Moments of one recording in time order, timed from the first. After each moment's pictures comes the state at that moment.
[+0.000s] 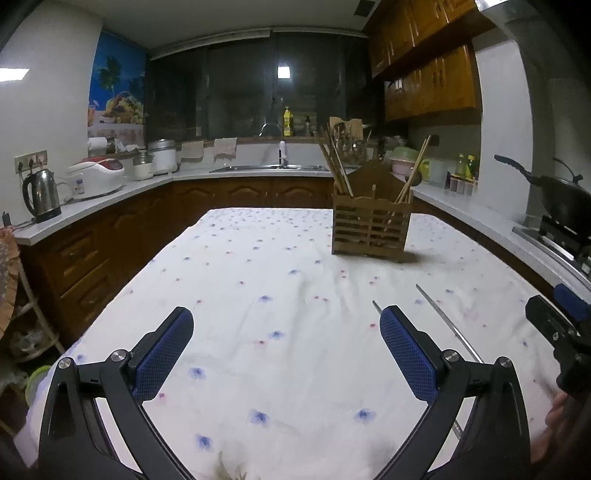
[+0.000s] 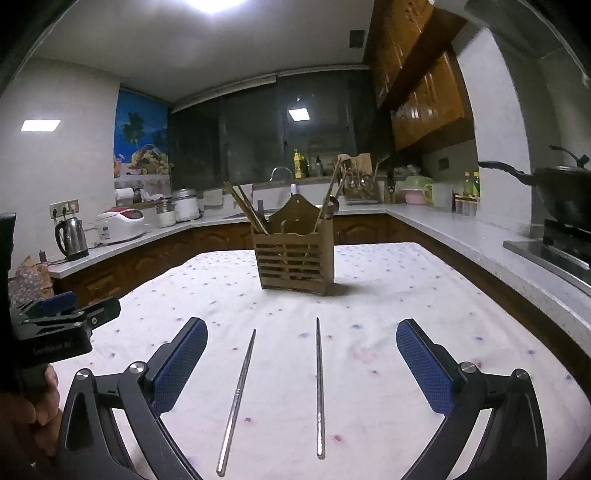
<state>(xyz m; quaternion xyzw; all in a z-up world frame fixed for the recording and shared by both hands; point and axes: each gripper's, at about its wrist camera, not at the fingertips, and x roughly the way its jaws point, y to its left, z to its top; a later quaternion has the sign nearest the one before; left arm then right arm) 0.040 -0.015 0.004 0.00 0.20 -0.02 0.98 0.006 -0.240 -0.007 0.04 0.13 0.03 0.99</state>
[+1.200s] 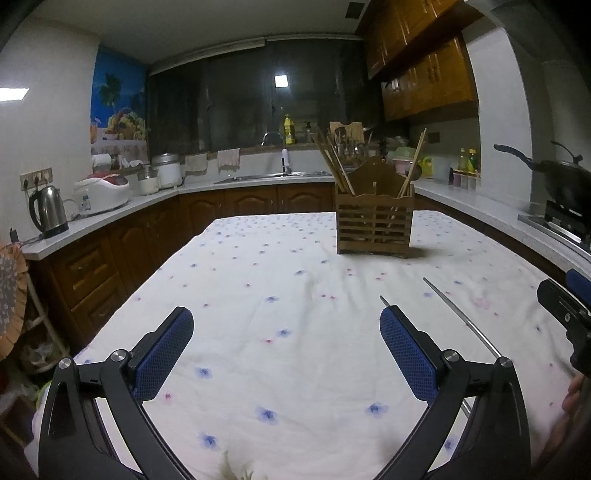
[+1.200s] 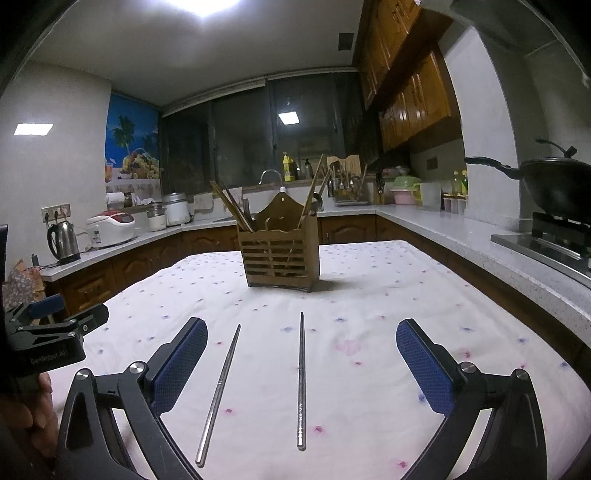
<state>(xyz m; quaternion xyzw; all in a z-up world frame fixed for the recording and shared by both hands) 0.035 -0.021 -0.007 0.04 0.18 -0.01 0.98 0.004 -0.250 -0.018 0.04 0.13 0.01 0.99</state>
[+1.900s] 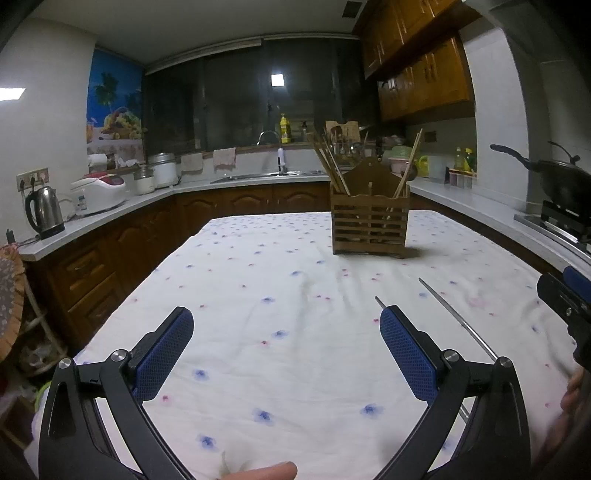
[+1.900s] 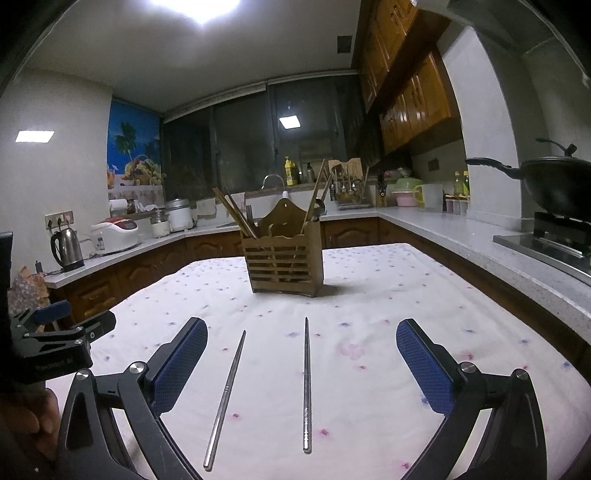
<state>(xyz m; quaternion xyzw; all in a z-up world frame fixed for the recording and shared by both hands) 0.036 -0.025 -0.004 0.03 0.18 -0.02 0.98 0.001 -0.249 -0.015 0.05 0.12 0.02 0.99</state>
